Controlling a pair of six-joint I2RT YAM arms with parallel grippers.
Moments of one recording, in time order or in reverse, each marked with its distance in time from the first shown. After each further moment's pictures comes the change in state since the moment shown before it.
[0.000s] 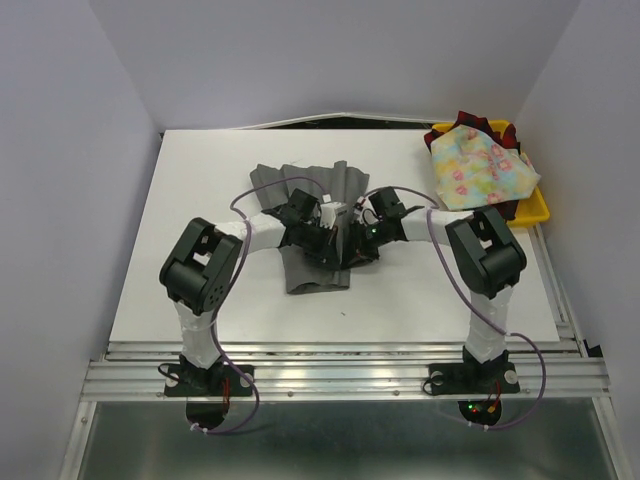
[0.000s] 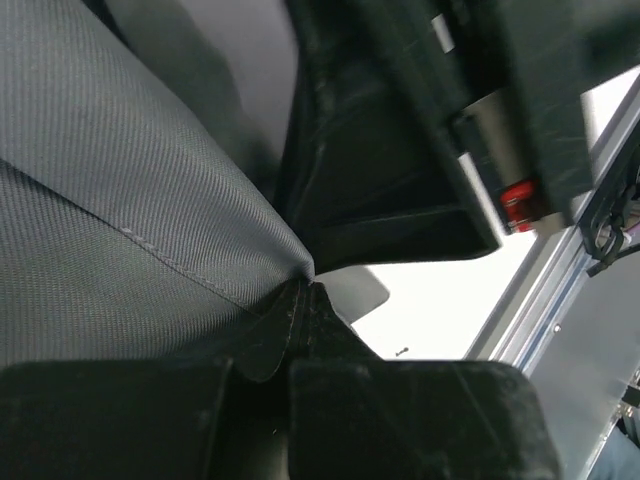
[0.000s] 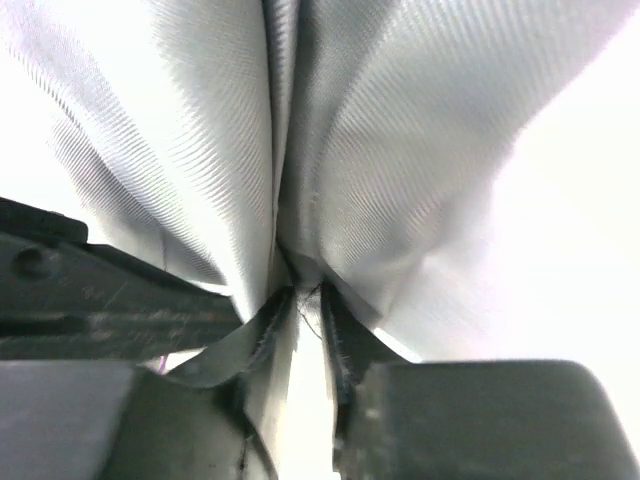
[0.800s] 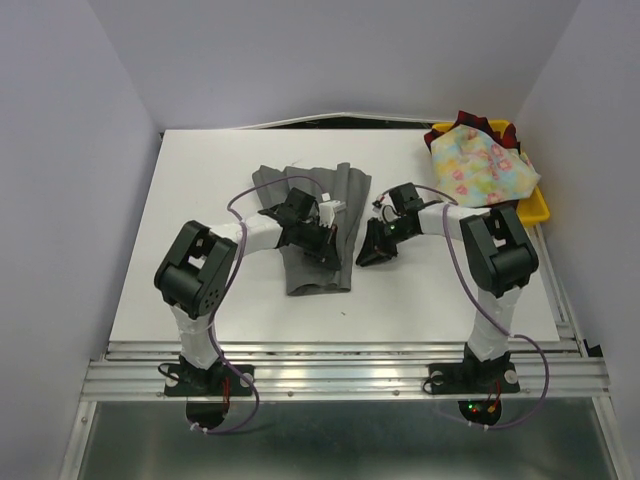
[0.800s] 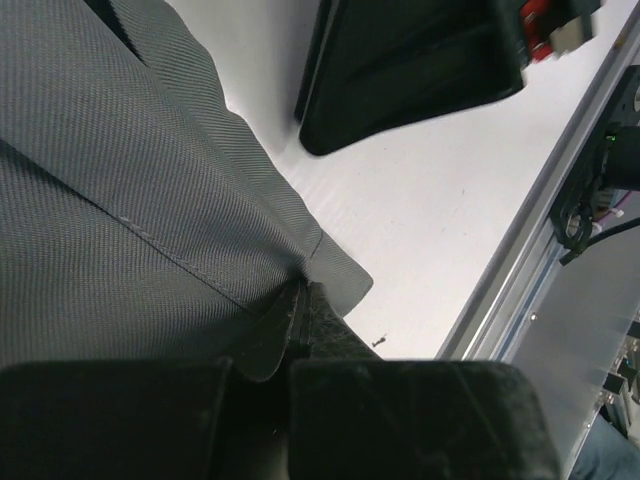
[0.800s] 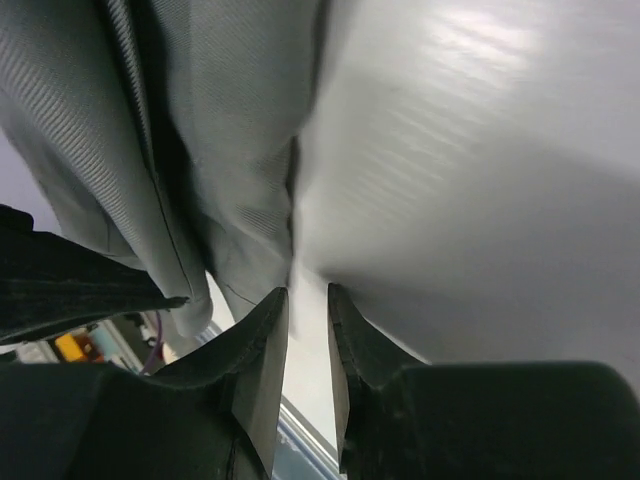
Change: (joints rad) left arm 0.004 -0.031 -0.021 0.014 0.047 -0.014; right arm -0.126 -0.041 0.000 -0.178 -0.008 -0.132
